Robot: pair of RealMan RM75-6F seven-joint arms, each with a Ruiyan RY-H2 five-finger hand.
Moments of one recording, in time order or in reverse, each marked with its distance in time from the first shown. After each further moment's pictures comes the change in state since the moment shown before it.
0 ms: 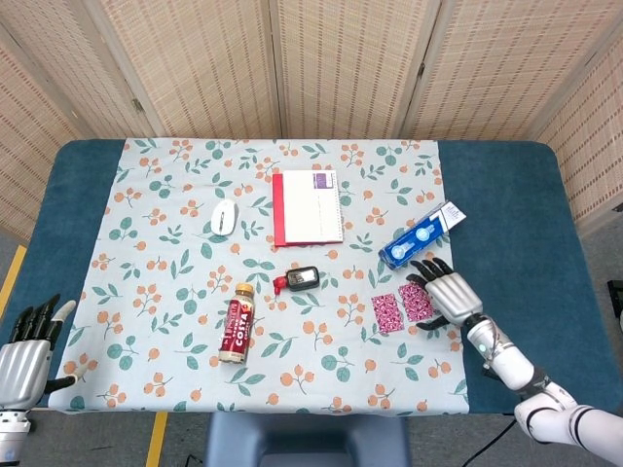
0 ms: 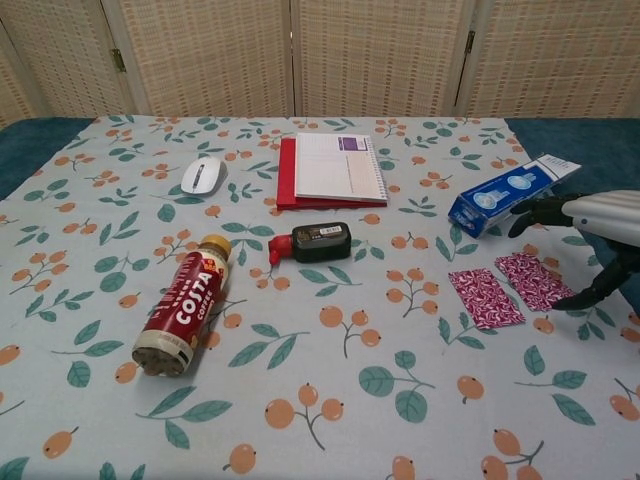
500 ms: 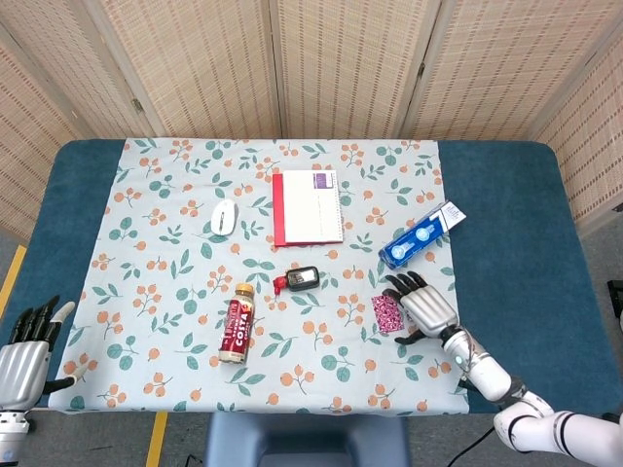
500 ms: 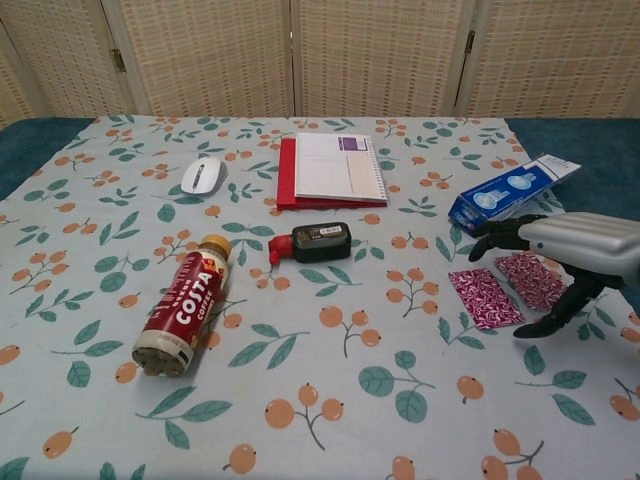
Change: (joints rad) left arm 0.002 -0.015 0.004 0.048 0.006 -0.004 -0.050; right arm 0.016 -0.034 0.023 -0.134 0.090 -0.054 -0.183
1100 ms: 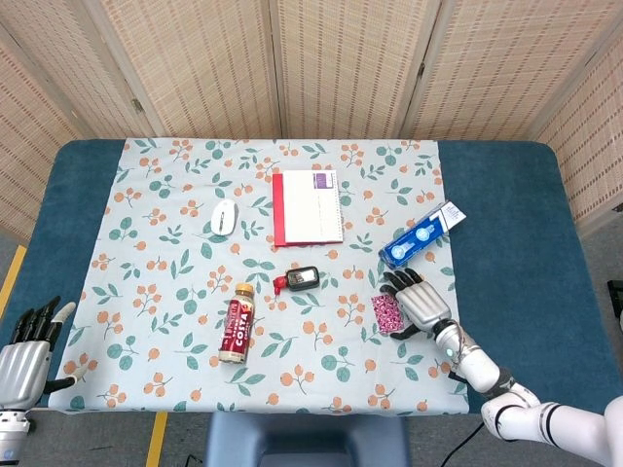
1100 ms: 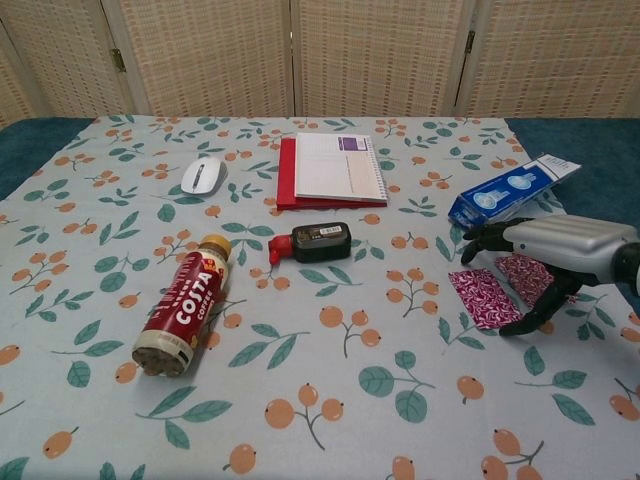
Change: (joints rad) left arm -0.003 -0.006 -0.001 0.016 -0.003 -0.010 -0.010; right arm 0.032 -0.038 0.024 0.035 0.079 -0.062 -0.055
